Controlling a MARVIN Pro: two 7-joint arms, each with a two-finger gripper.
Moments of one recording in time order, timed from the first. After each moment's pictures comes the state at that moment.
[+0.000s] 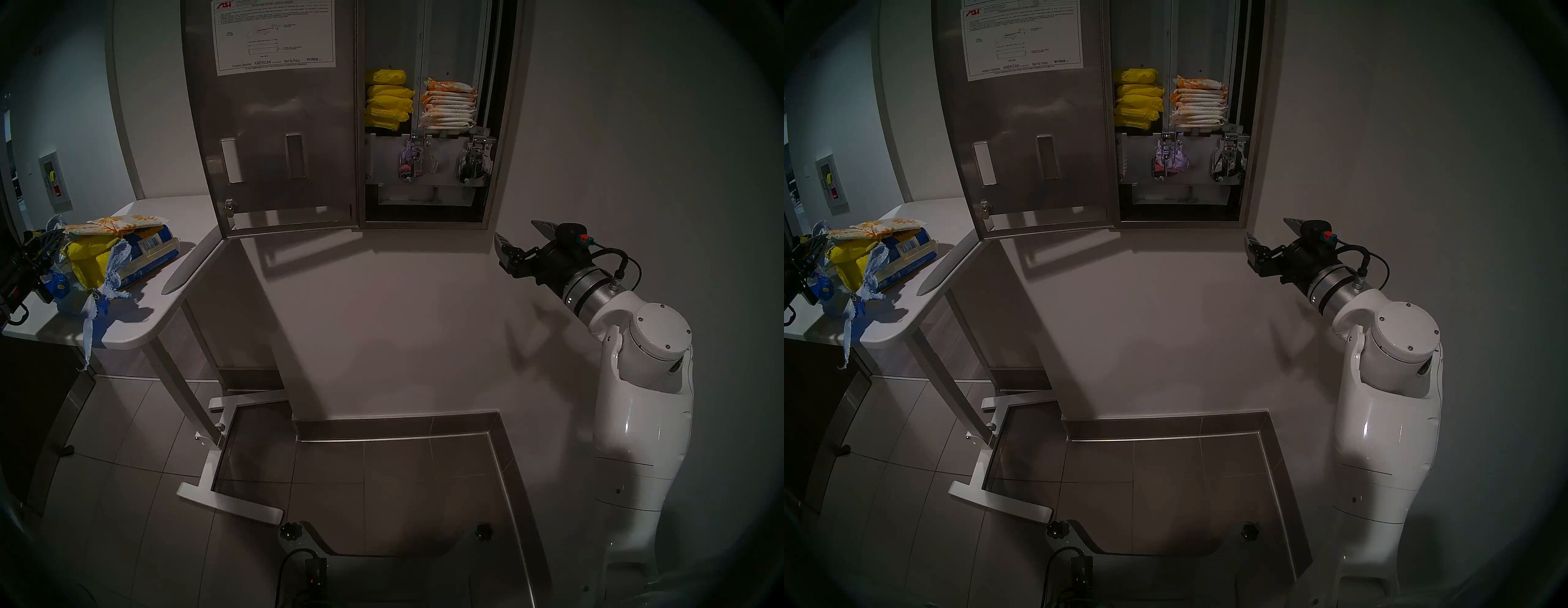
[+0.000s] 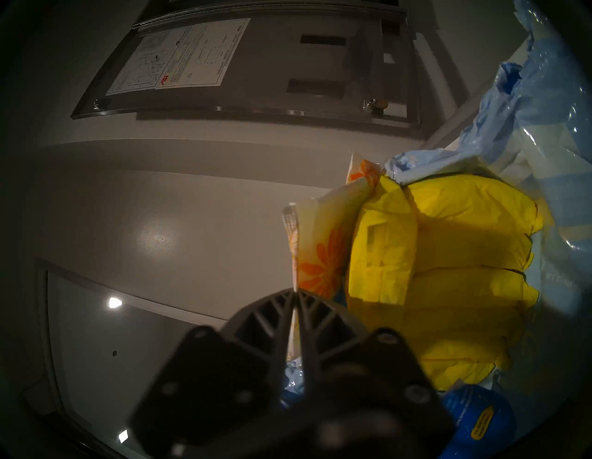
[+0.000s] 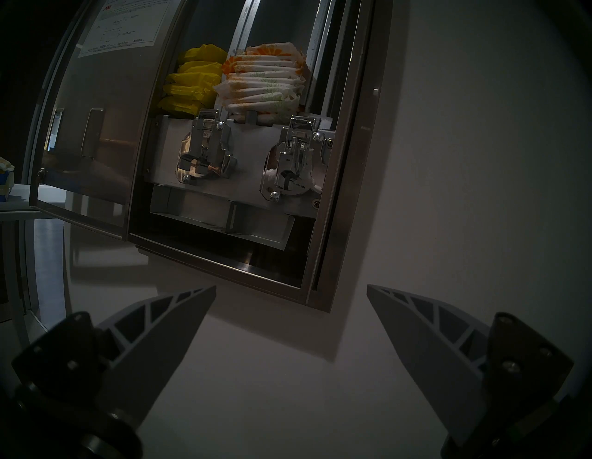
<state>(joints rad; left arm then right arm) 1.75 -0.76 -2.52 -1.41 0.26 -0.87 -0.60 -1.45 -1.53 1.90 -1.99 -0.11 0.31 0.71</state>
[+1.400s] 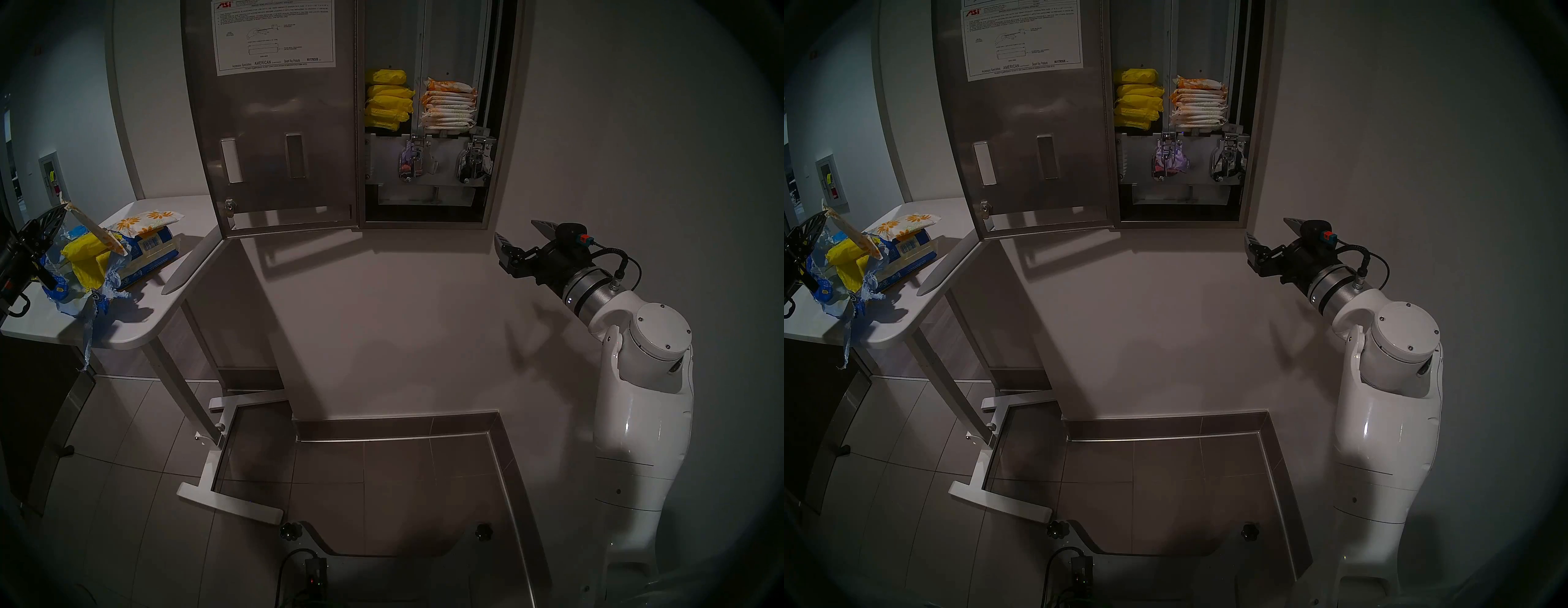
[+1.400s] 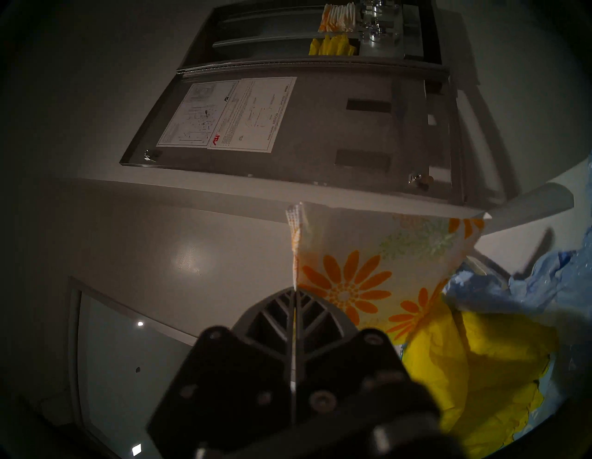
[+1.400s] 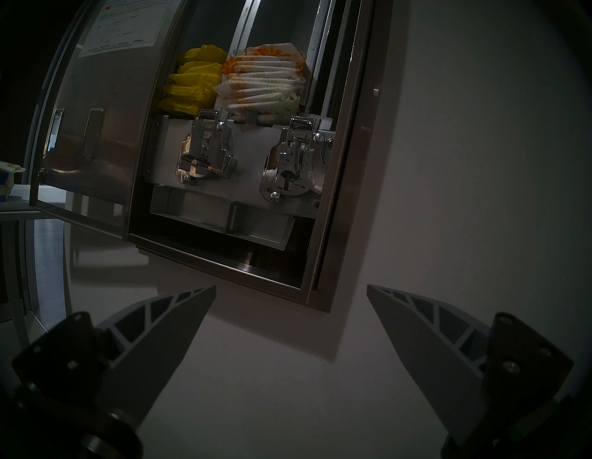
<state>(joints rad) 1.83 -0.90 -2.60 -1.71 0.11 -0.79 -0.64 -1.45 -1.53 1.90 -1.98 -0.11 0.31 0.71</state>
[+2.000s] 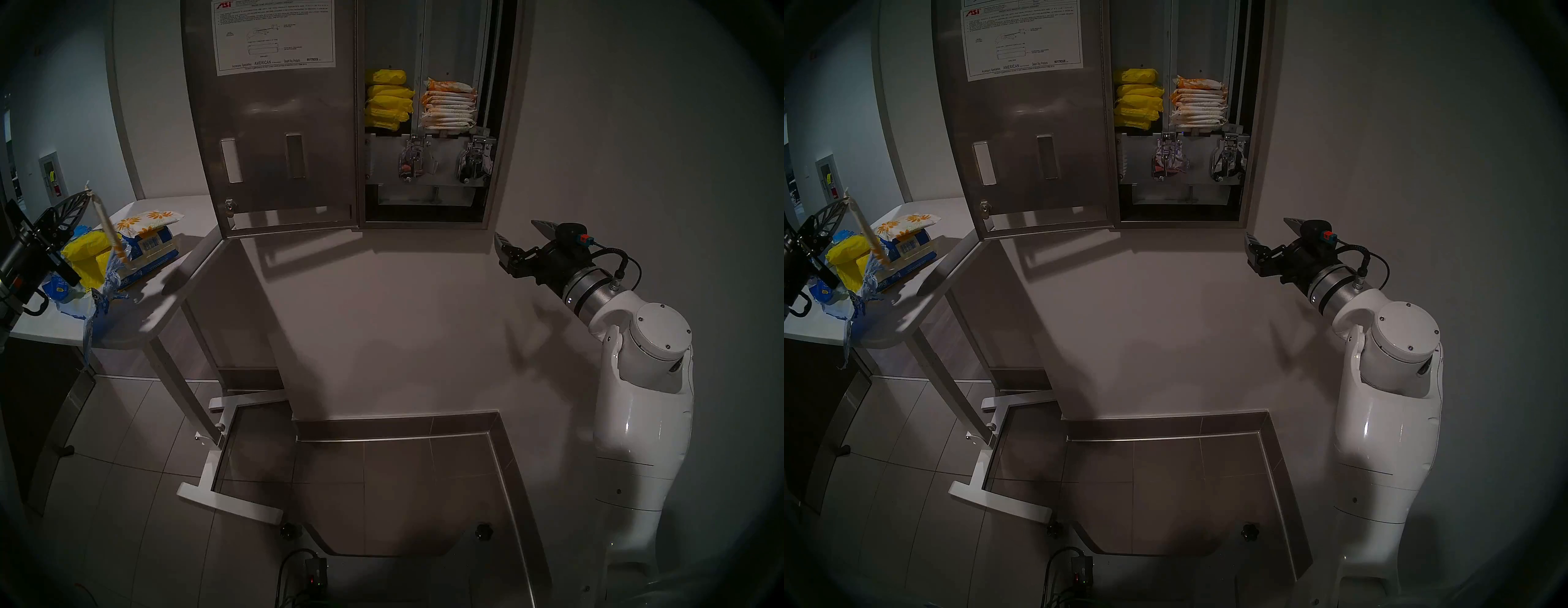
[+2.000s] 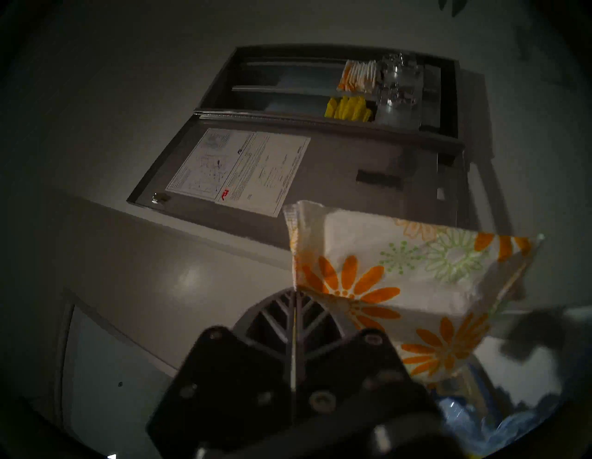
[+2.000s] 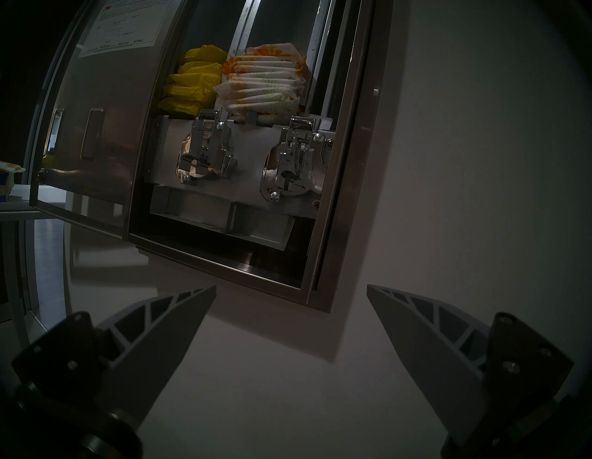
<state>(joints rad) 1.89 -0.99 -2.54 -1.94 -0.01 -0.68 -0.65 -1.45 -1.53 1.90 -1.98 -0.11 0.31 0.71</state>
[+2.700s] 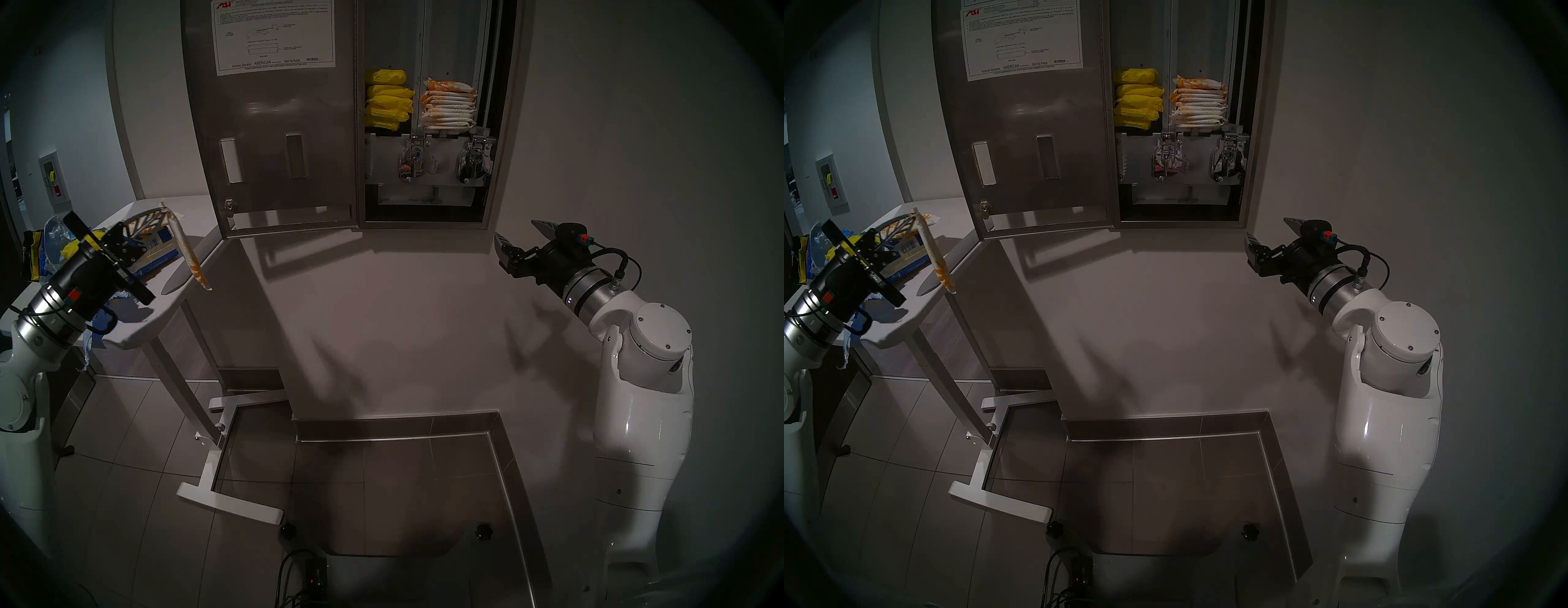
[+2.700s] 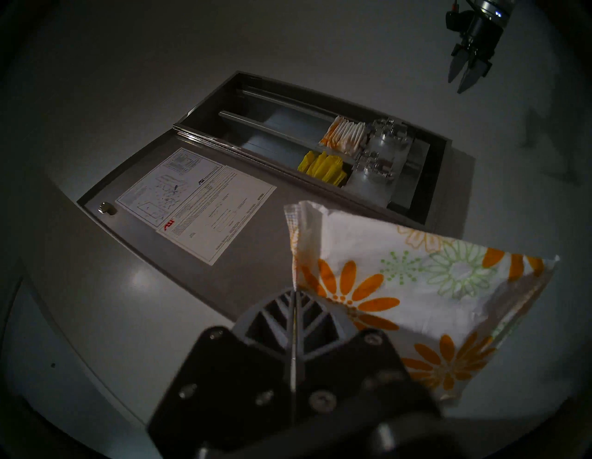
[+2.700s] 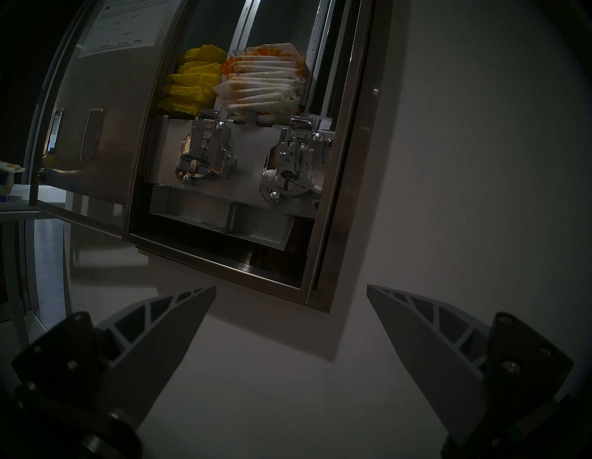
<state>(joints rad) 1.90 -1.09 -2.30 -2.06 -0.04 -0.58 -0.63 -1.45 -1.53 1.90 -1.98 -0.11 0.31 0.71</state>
